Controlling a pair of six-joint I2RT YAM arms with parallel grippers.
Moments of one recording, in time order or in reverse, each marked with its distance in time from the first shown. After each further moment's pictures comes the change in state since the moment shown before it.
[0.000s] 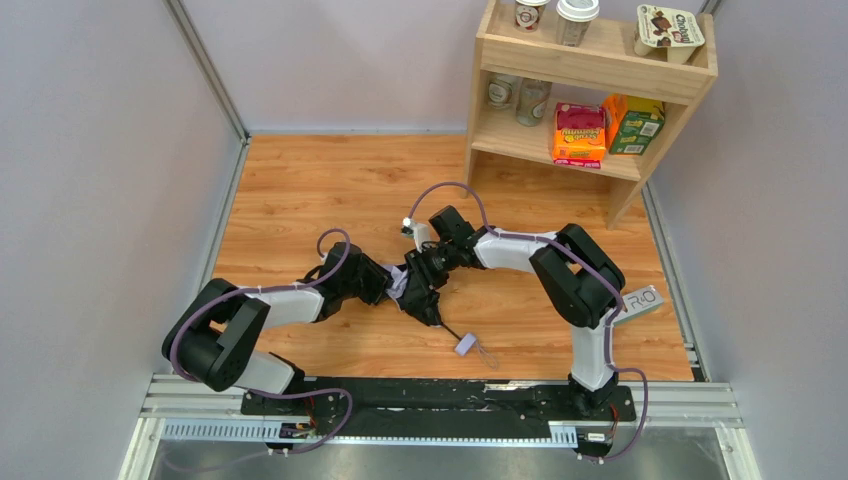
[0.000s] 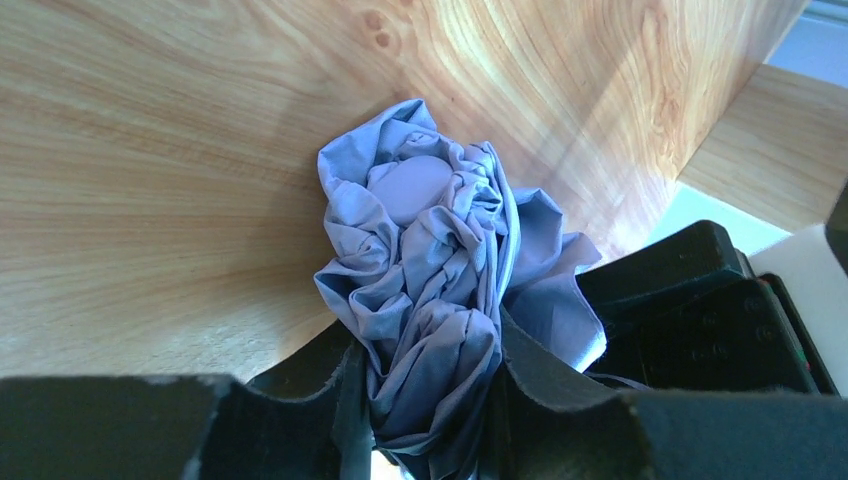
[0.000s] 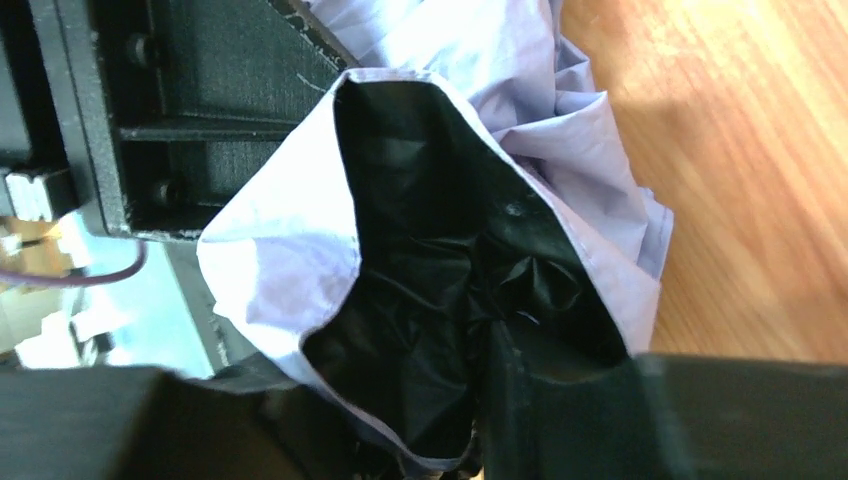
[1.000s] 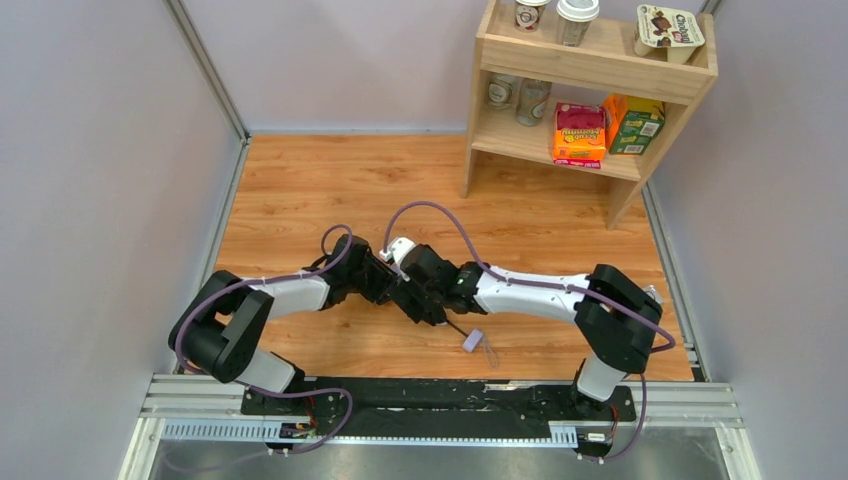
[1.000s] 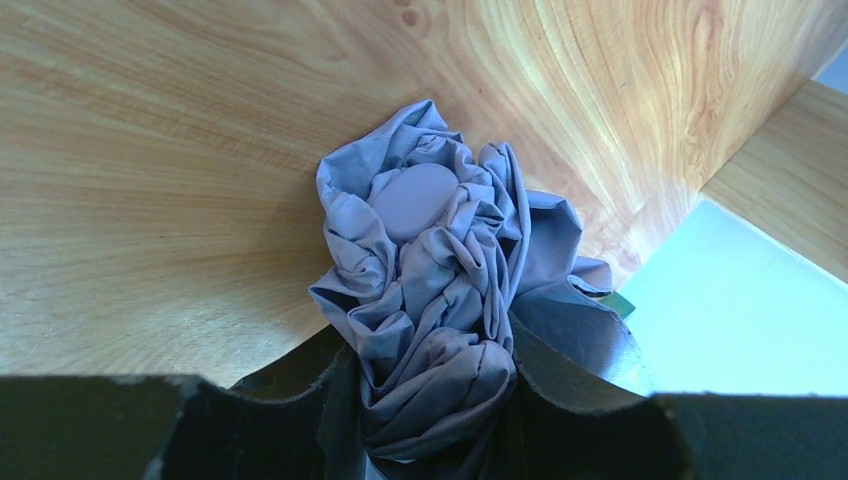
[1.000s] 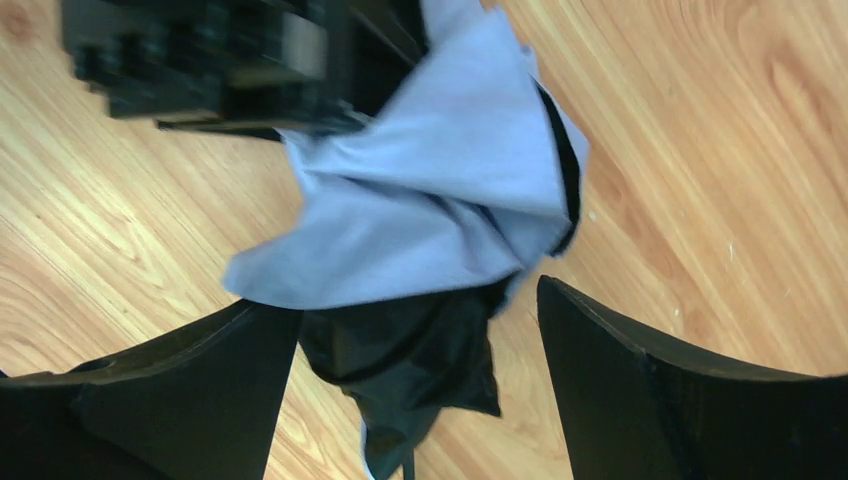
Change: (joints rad) left arm -0.011 0.036 0.104 -0.174 0.035 -0.050; right arm 0.333 -0.319 -0.103 -0.164 0.950 -0.118
